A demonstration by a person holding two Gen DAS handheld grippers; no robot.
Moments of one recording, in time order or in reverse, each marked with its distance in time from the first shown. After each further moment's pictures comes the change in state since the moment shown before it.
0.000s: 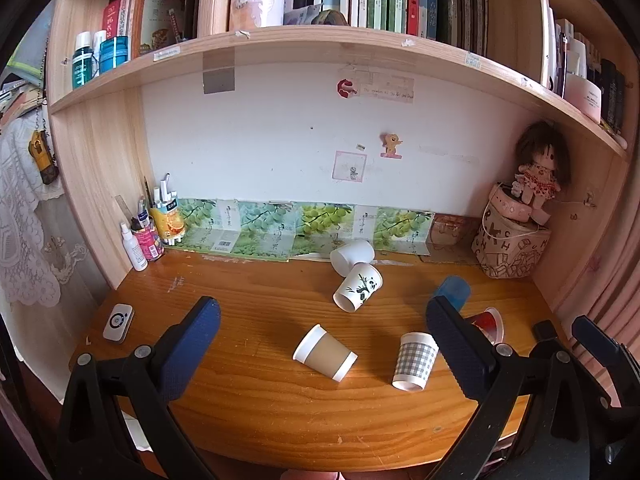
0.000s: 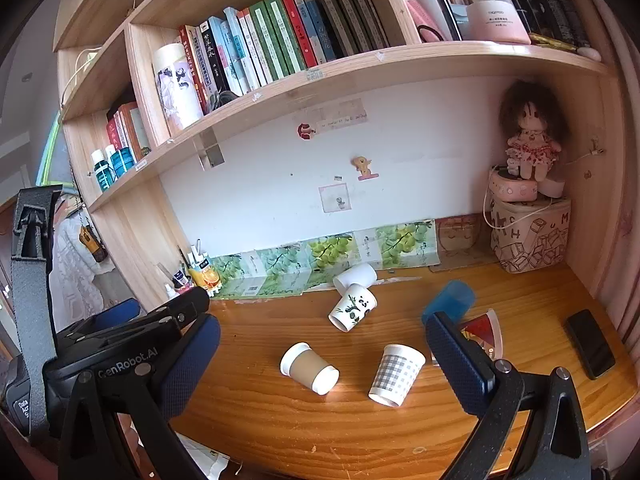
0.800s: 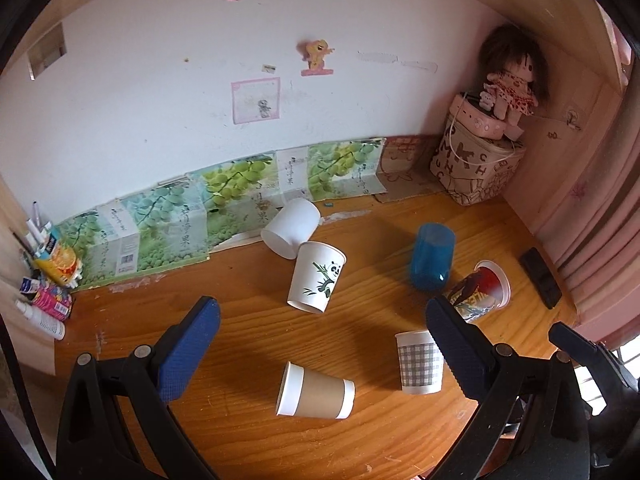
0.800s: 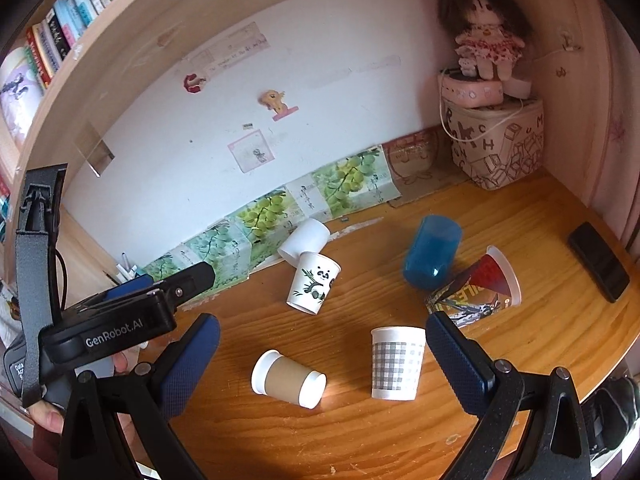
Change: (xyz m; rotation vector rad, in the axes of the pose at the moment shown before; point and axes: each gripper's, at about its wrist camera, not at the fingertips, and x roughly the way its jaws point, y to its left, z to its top) left arm 0.176 -0.013 0.065 0.281 0.354 -0.306; right arm 0.123 -0.030 0.013 0.322 0.228 -0.230
